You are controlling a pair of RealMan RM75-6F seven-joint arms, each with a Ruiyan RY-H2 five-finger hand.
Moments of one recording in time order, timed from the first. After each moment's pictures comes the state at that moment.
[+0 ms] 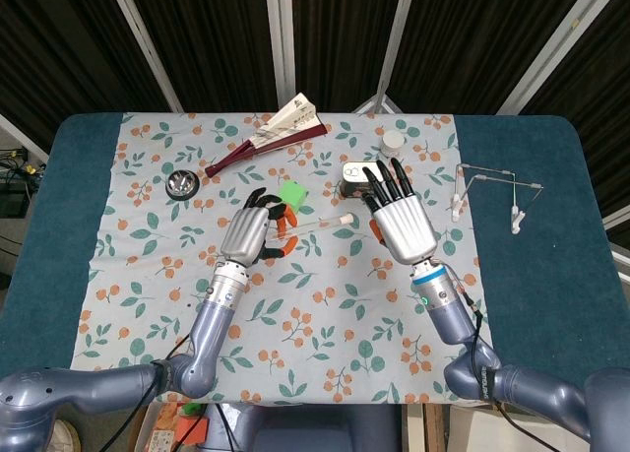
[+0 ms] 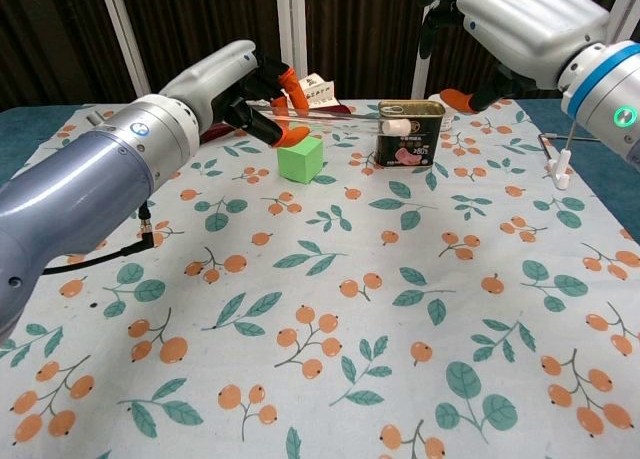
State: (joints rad) left arm -0.85 -1.86 -0.39 -1.40 1.02 1.15 0.20; right arm 0.73 -1.62 0.26 -1.29 -1.43 1.29 -0.46
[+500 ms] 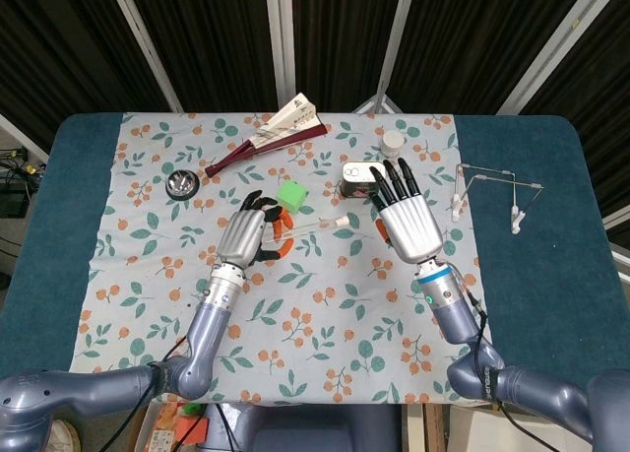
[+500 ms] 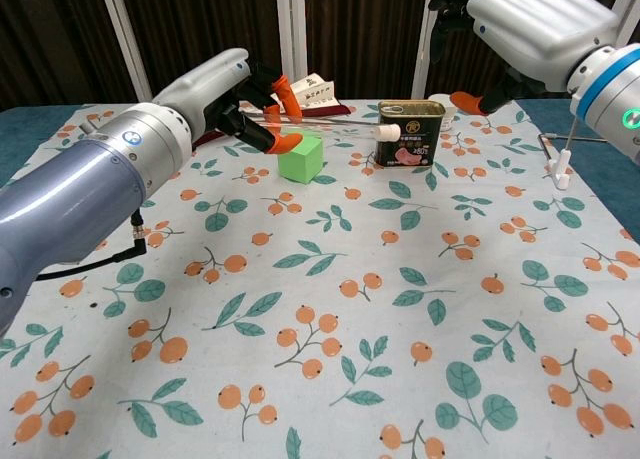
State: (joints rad) left arm -0.83 -1.86 -0.38 -1.39 1.04 1.15 0.18; right arm 0.72 -1.61 0.26 -1.28 -1.41 1.29 -0.45
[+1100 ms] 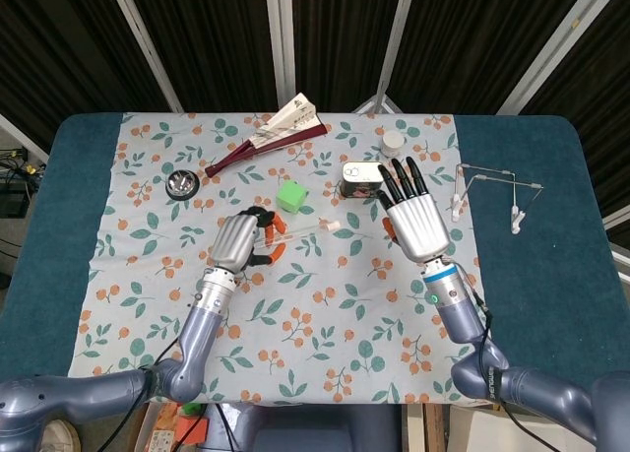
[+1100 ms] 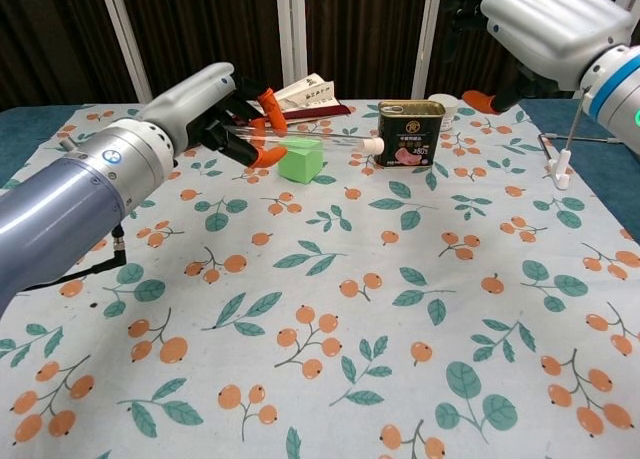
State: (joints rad) left arm -0.79 -1.85 -0.33 -1.37 1.09 1.16 0.15; right arm 0.71 -1.60 0.25 -1.28 -1.41 1.29 -0.45
